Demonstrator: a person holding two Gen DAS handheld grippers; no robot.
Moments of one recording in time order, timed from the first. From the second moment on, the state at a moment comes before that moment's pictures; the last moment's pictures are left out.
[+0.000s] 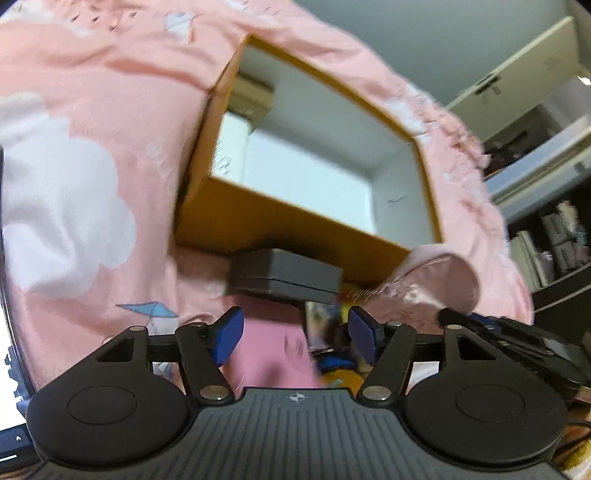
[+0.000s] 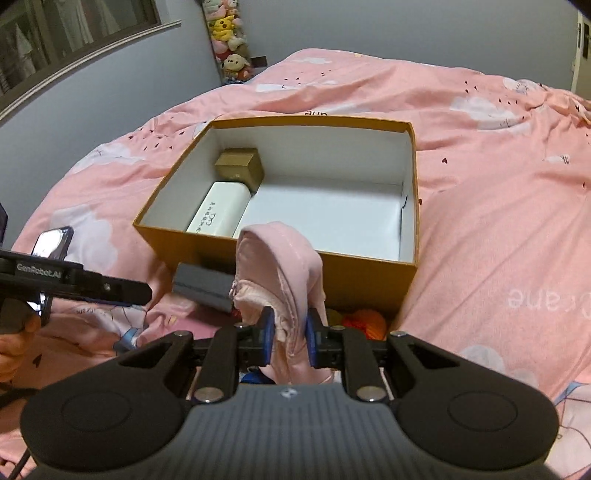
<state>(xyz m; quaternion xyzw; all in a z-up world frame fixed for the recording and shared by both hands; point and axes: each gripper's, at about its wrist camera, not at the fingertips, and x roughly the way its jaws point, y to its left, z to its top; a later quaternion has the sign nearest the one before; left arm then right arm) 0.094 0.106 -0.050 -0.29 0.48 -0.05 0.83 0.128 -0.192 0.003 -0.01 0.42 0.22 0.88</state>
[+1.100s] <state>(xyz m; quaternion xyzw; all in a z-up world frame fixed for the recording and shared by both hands) 0.092 0.071 -0.097 -0.24 0.56 -0.03 0.79 0.157 -0.189 -0.014 0.02 0.43 0.23 0.87</state>
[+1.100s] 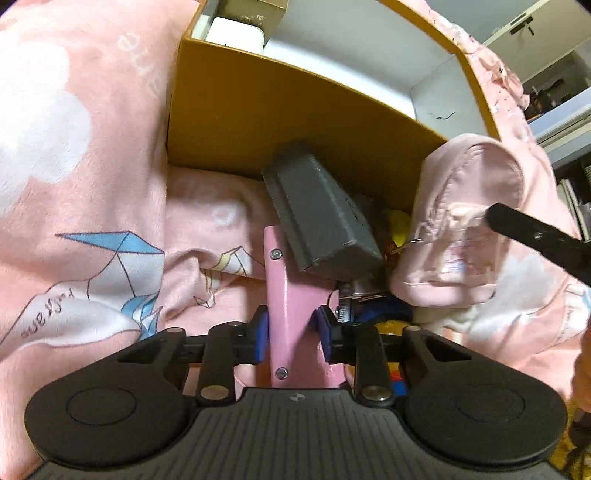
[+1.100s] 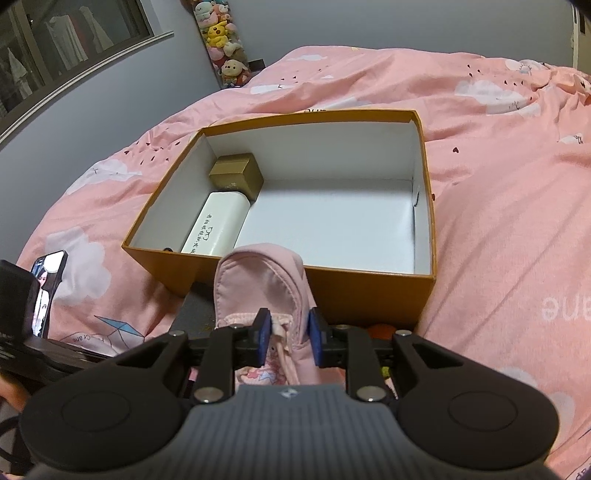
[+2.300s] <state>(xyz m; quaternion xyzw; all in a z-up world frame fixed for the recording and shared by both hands) 0.121 0.064 0.047 -0.22 0.33 -0.09 0.92 0.157 -0.197 0.074 0.04 0.32 0.23 0.92</state>
